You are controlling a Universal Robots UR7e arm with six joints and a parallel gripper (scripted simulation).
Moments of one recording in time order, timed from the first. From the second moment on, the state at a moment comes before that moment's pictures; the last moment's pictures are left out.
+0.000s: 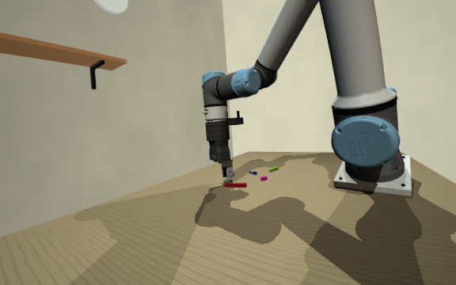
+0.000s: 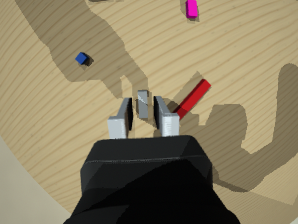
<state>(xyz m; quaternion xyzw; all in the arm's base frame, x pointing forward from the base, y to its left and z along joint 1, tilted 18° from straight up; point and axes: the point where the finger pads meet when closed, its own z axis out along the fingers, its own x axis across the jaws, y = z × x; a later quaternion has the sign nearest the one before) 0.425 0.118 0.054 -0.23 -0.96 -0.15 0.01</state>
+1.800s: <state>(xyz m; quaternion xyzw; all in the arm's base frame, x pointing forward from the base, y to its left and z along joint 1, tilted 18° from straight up) 0.426 0.123 0.038 -0.23 -0.96 -0.15 0.01</state>
